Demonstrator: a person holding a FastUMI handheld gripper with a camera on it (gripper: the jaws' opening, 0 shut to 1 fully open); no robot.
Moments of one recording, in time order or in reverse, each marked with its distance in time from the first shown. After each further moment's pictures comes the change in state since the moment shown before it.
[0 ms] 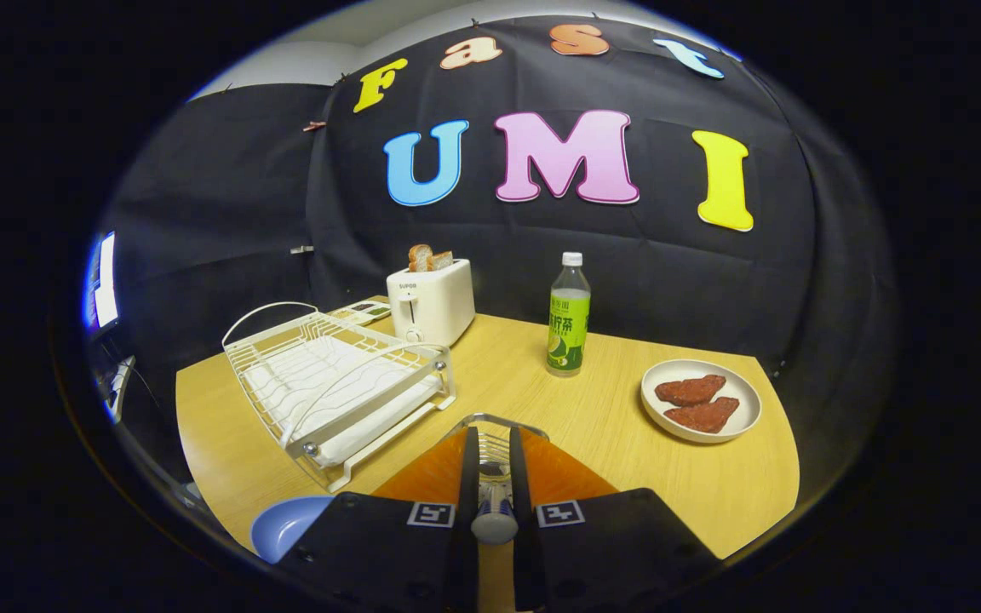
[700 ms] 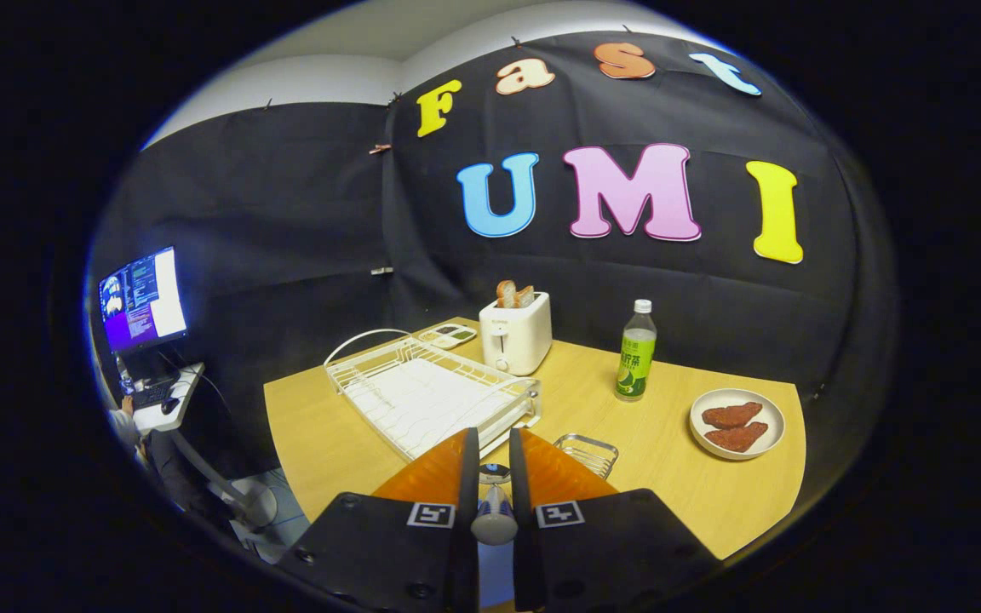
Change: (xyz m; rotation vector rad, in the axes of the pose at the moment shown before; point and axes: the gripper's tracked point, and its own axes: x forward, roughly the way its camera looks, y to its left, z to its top) arm -0.085 0.083 0.046 -0.022 -0.010 0.247
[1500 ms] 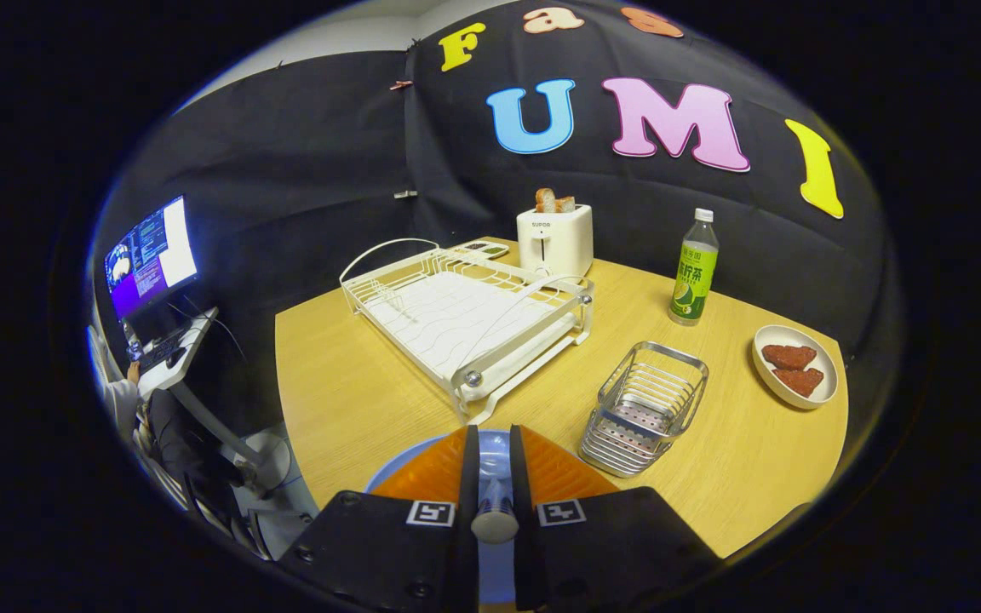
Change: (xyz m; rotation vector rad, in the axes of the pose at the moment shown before) arm 0.042 0.032 -0.106 -0.002 0.242 0.068
